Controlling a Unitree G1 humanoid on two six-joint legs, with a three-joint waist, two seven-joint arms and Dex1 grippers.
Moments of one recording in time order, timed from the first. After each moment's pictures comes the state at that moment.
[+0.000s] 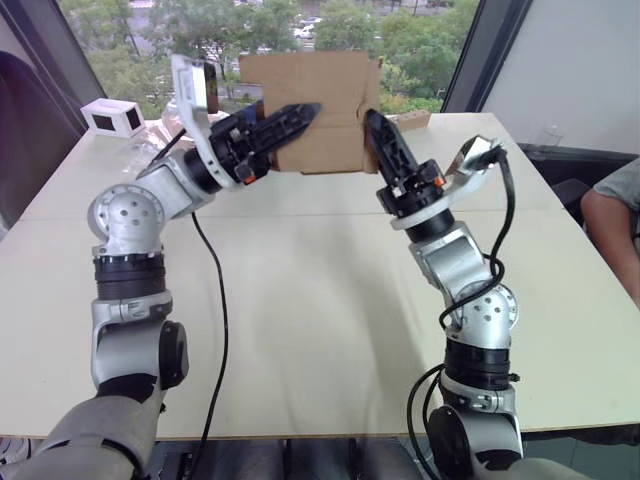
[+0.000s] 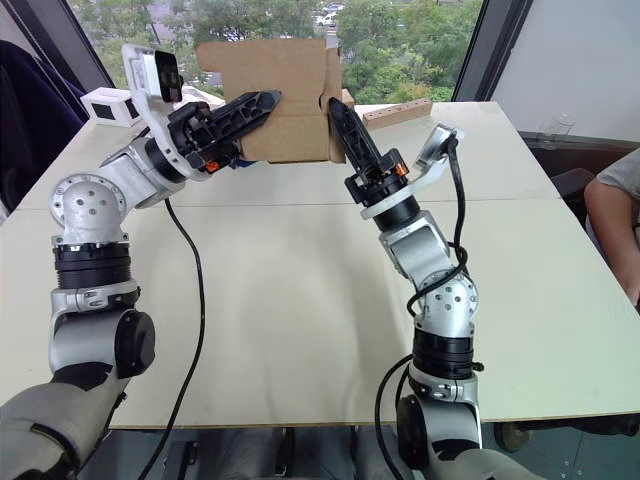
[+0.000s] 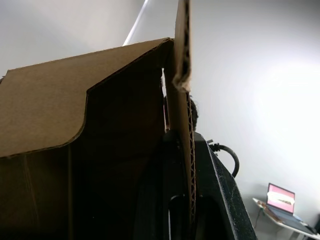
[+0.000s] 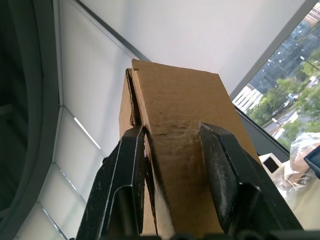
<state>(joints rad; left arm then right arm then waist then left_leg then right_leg) -0.99 0.39 0.27 0.19 -1.03 0.95 -0.89 -0.60 -0.01 -0.20 -0.22 1.26 0.55 0.26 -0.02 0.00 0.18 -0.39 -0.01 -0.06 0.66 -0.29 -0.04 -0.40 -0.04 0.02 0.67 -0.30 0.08</state>
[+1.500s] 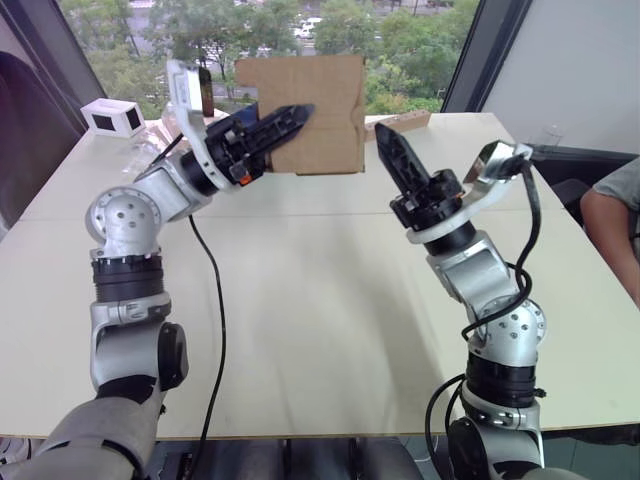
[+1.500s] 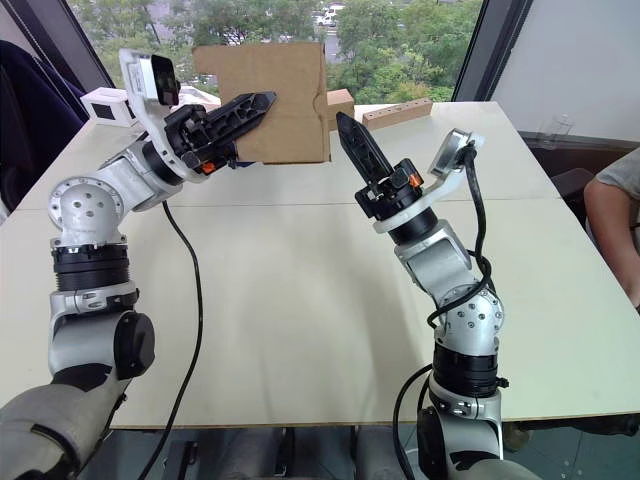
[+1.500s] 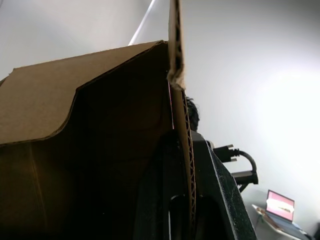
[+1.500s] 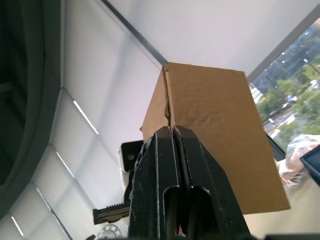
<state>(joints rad) -0.98 0.39 0.29 0.19 -1.04 0.97 -0.88 -0.53 -0.13 -0.19 -0.35 1.32 0.58 0.24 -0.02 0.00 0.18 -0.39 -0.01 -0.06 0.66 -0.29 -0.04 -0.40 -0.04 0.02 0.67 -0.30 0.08</state>
